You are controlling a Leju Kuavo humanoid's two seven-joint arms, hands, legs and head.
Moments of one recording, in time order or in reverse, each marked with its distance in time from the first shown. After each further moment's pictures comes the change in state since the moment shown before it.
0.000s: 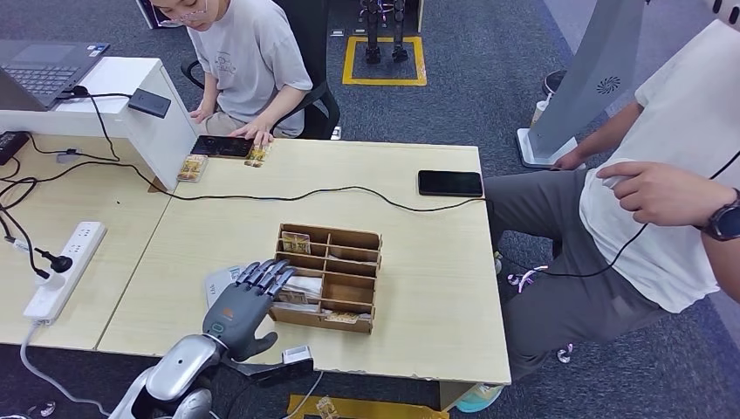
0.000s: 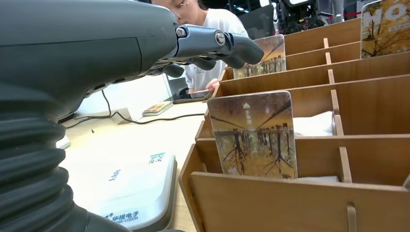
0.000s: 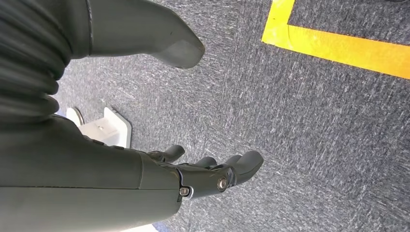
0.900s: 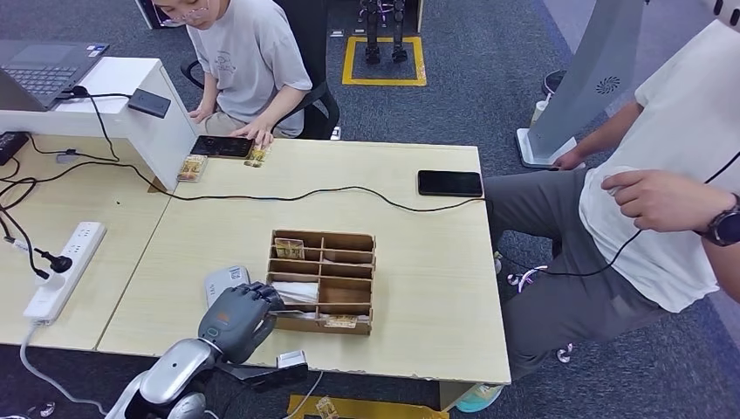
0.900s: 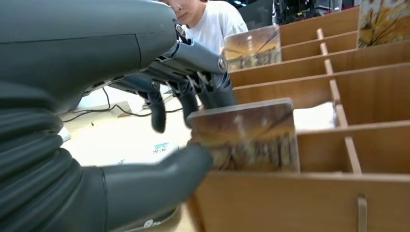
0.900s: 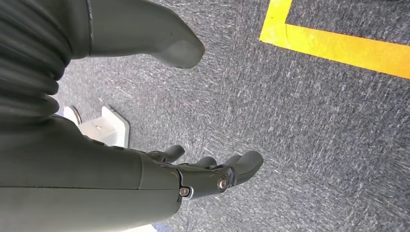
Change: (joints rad) left arm 0.016 0.033 0.000 0.000 0.040 -0.010 -0.006; right arm -0.001 0.000 0.000 0.000 0.000 -0.004 -0.010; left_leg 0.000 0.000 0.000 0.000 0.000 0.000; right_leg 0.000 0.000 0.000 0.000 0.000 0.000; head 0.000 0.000
